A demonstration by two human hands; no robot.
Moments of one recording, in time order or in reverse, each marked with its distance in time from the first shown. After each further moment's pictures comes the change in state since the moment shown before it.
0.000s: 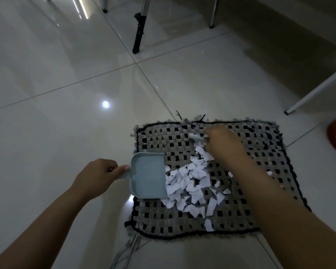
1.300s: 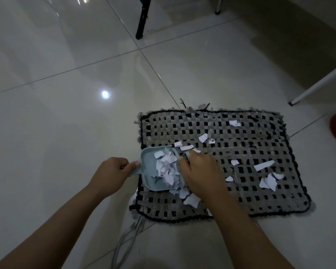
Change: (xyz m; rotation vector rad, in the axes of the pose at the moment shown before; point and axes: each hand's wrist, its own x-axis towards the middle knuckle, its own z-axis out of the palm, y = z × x) left_hand -0.017 -0.002 0.033 -0.144 -0.017 0.001; right_hand -0.085 -0.074 0.027 0.405 0.026 -0.031
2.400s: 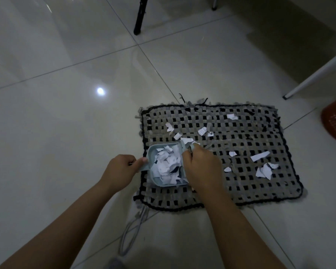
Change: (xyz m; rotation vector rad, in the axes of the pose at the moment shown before) left_hand -0.008 0.000 0.012 -0.101 -0.005 -0.046; right_hand -0.010 -0.004 0.021 -0.046 0.277 0.161
